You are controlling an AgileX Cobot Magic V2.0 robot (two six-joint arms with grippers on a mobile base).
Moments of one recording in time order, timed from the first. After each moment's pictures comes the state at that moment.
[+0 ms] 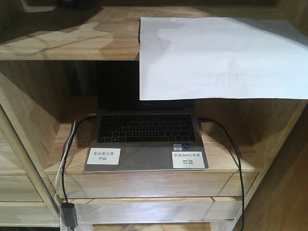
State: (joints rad) left arm -0.42 1.69 -2.10 0.06 0.90 -0.14; right arm 0.02 -0.01 0.03 -0.09 0.04 0.03
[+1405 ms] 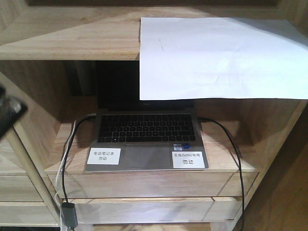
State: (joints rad) left arm -0.42 0.50 -0.75 -0.03 0.63 0.00; right arm 0.02 -0.01 0.03 -0.09 0.04 0.03
